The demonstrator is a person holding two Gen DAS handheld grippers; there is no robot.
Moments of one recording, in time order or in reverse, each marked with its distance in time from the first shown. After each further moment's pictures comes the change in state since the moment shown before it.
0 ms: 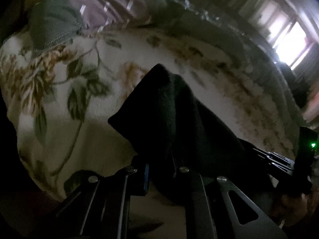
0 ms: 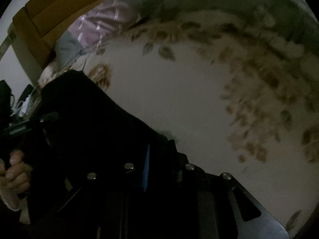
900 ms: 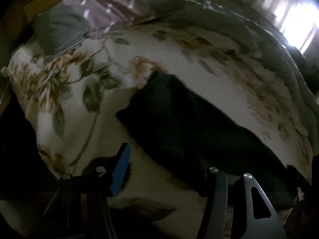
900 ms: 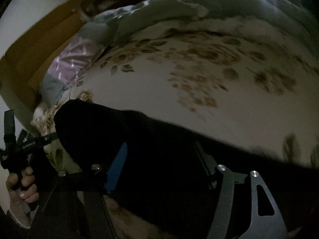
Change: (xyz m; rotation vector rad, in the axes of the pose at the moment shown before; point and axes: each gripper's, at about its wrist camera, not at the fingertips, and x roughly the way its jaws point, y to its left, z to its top) left arm -0.013 -0.018 -0.020 0.089 0.051 0.138; right arm -0.086 -0.037 -0.097 0.361 -0.148 -0.077
